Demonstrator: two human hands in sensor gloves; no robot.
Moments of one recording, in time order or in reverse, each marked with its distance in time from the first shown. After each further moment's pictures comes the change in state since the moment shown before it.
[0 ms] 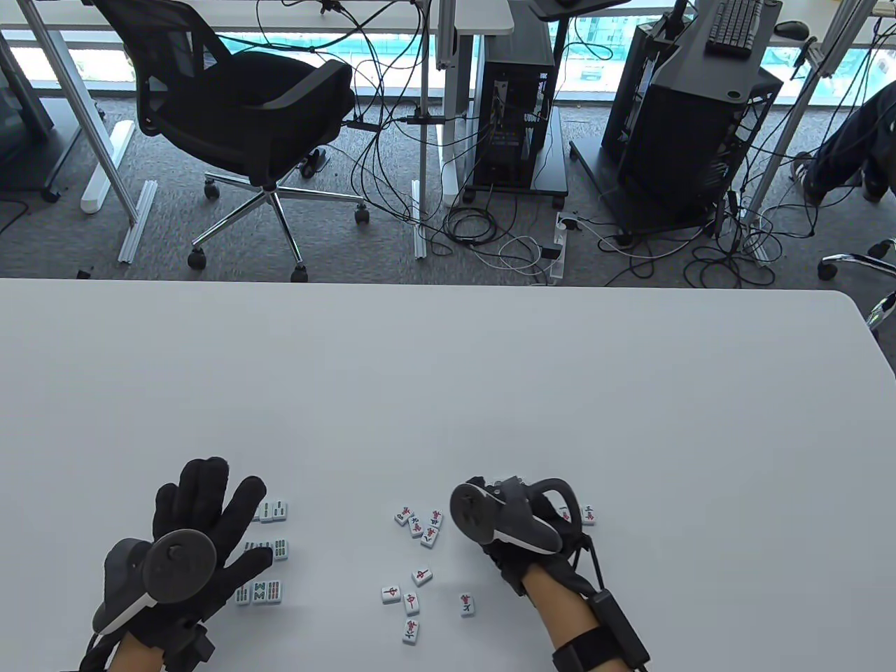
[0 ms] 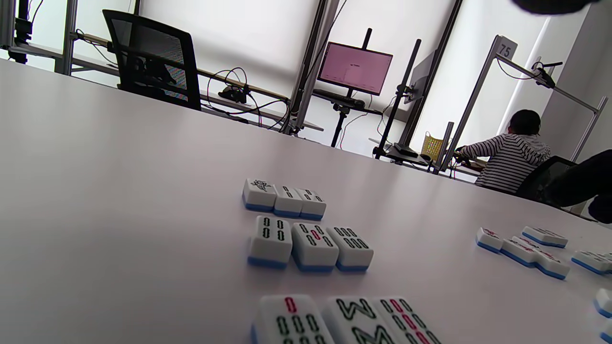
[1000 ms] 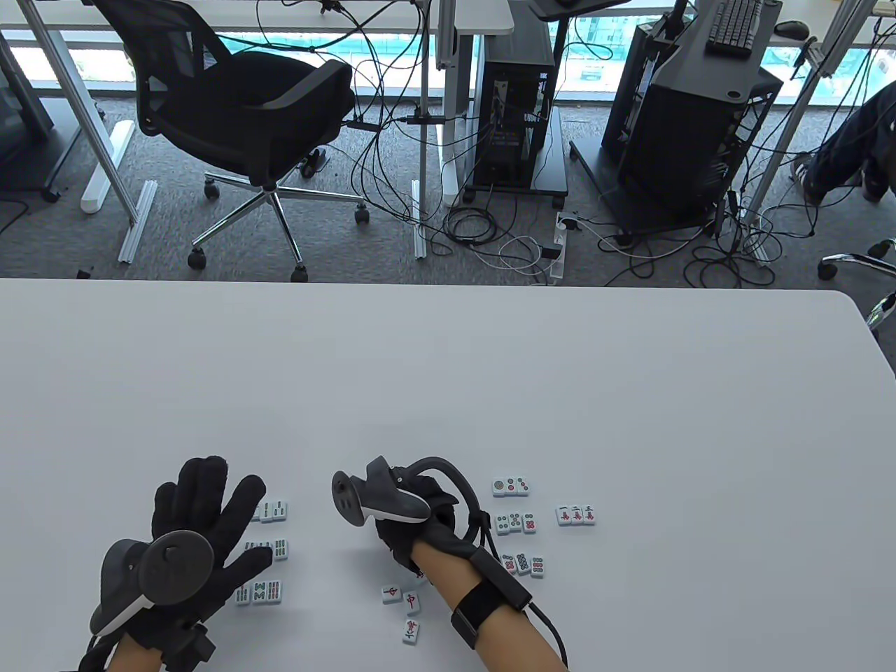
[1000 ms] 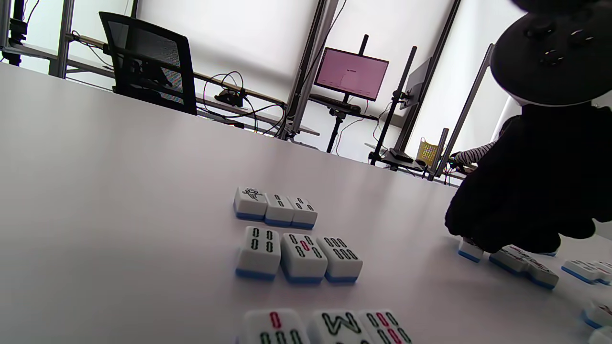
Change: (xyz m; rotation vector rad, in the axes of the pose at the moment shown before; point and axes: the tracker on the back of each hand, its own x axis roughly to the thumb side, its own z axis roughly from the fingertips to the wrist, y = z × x) left_hand -0.001 0.001 0.002 0.016 -0.012 0.015; right_hand 0.102 0.024 -0.070 0.249 -0.071 0.220
